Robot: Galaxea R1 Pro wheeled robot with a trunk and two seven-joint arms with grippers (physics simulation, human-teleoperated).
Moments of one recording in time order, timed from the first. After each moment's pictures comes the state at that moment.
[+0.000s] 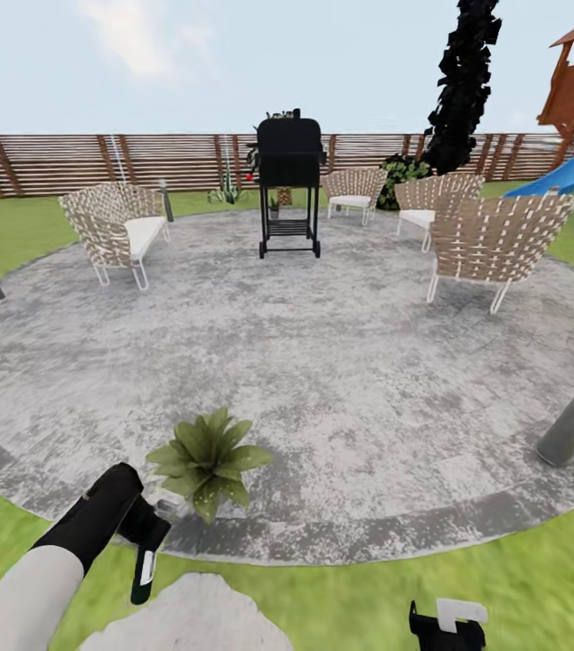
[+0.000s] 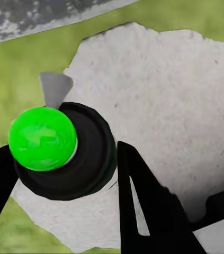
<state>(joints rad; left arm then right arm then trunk) -0.68 0.16 -0.09 -0.72 -0.67 0.97 -0.87 -0.45 -0.02 -0.17 -0.03 0.20 -0.50 -0.31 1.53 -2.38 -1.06</state>
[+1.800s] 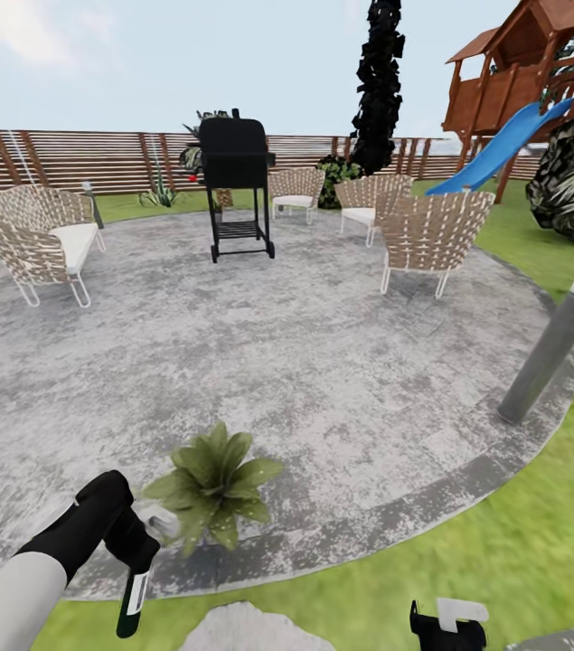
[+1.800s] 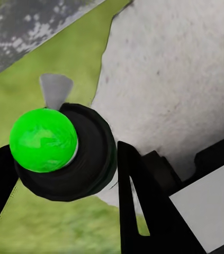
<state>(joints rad) -0.67 0.22 -0.17 -0.70 -0.75 0.94 -1.11 -0.45 -0.03 -0.17 -0.03 0.20 -0.50 -0.31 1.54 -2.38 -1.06</state>
